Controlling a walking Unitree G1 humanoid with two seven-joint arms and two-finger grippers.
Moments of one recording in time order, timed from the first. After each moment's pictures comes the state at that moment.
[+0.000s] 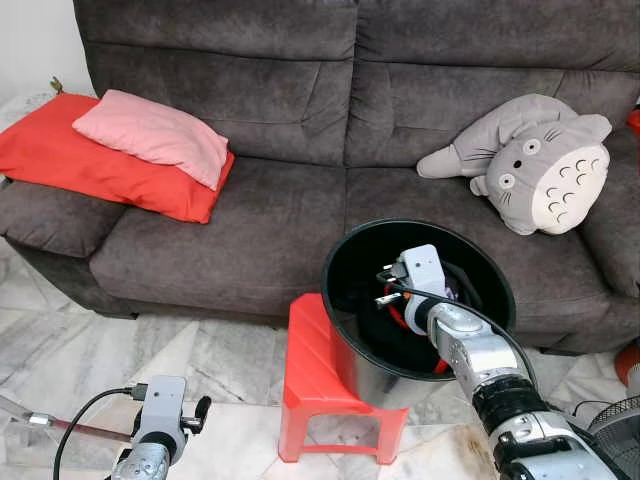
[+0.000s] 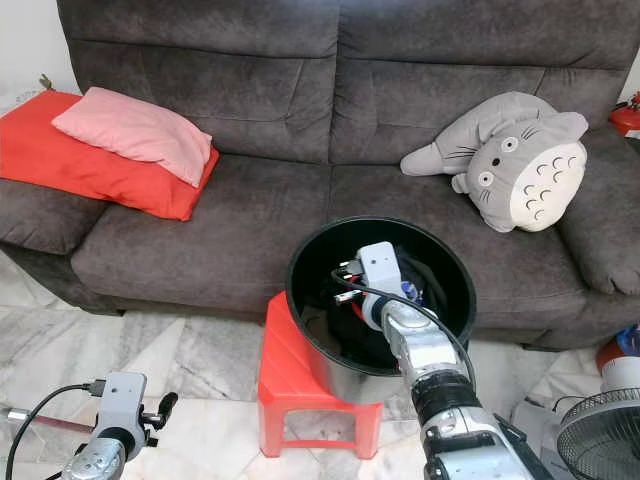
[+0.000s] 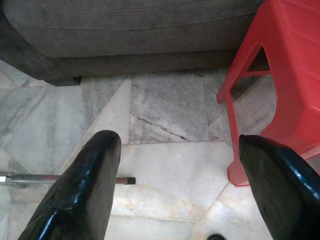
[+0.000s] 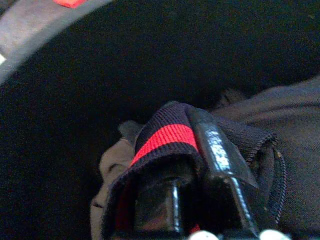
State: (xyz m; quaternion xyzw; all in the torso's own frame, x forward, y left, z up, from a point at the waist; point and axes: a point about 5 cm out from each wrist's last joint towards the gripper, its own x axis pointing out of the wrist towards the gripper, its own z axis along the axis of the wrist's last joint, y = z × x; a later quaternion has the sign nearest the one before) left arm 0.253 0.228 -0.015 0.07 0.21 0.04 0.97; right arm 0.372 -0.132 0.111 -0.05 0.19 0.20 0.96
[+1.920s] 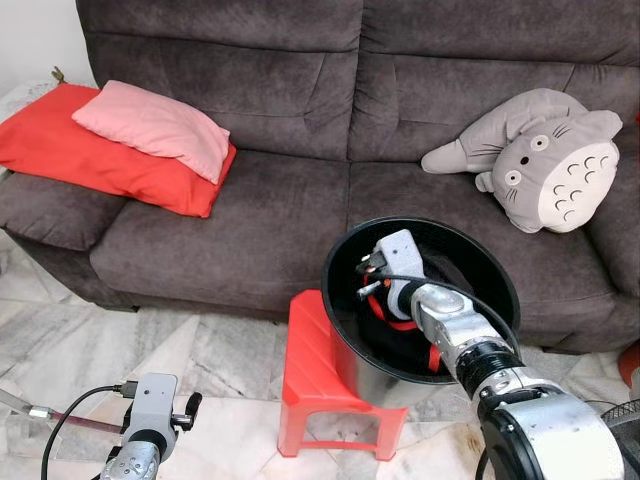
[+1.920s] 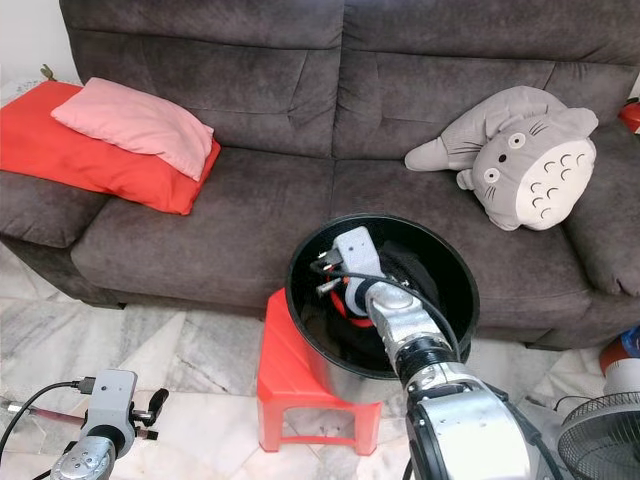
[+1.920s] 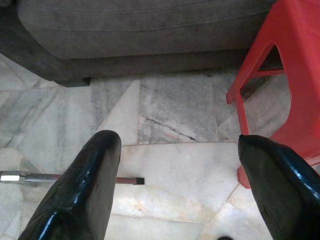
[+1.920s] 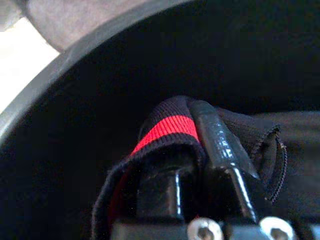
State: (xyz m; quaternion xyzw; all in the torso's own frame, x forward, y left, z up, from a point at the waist) left arm 0.253 0.239 -0.009 0.09 0.20 0.05 0.97; right arm 0.385 -0.108 0.119 -0.09 0.20 0.26 0.94
